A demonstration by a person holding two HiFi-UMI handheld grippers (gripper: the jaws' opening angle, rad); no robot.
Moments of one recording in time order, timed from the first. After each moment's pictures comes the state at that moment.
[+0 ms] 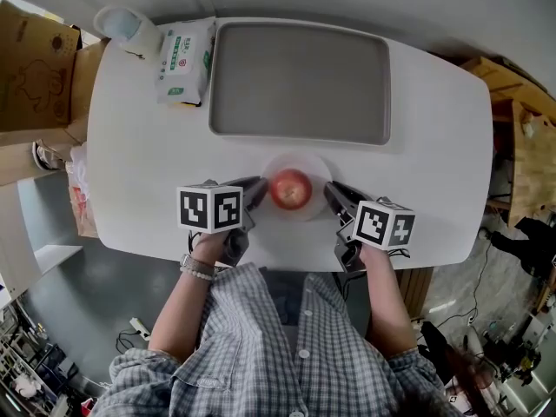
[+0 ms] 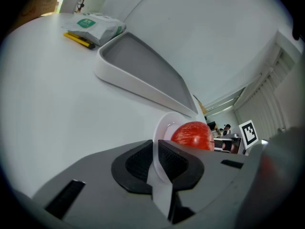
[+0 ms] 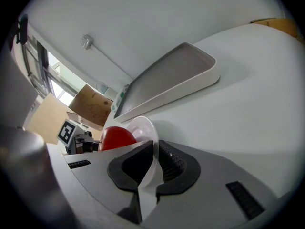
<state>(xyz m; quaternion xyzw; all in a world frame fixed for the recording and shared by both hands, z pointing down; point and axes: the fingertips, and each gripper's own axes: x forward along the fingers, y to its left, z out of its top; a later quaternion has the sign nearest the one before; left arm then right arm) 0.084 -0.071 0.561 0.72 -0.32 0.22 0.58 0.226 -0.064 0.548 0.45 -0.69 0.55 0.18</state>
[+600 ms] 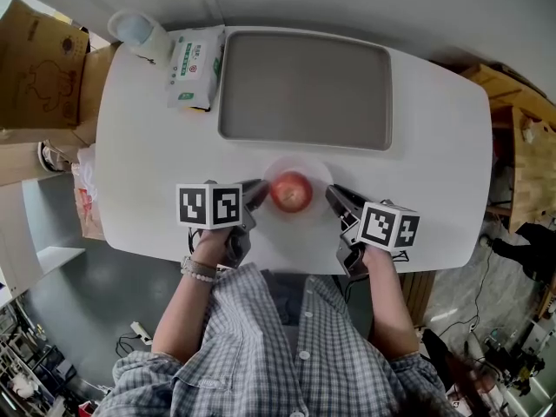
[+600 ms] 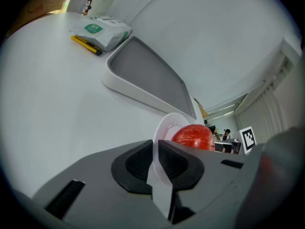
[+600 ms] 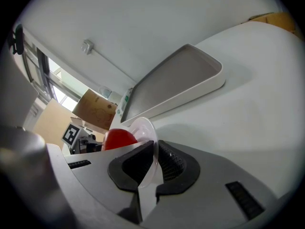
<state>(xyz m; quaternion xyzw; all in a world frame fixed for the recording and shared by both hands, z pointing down) 0.073 -0.076 0.545 0.70 -0.33 0.20 0.60 0.216 -0.071 0.526 0.44 -0.69 0.55 0.16</state>
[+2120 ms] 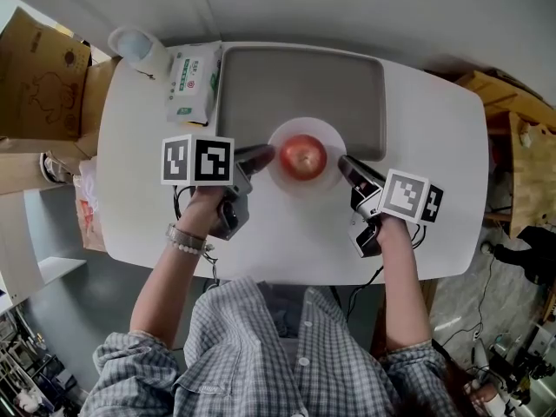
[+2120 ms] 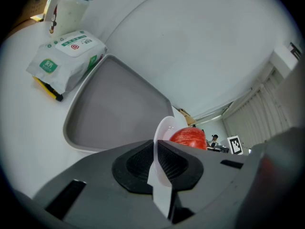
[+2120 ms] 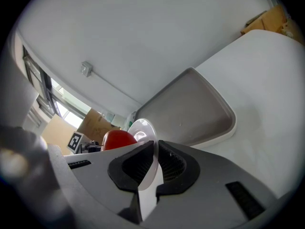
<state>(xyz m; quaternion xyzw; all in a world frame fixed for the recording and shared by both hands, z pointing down) 0.093 -0.170 0.483 0.74 -0.29 0.15 0.59 0.237 -0.155 0.475 0.46 -0.69 0.55 0.09</state>
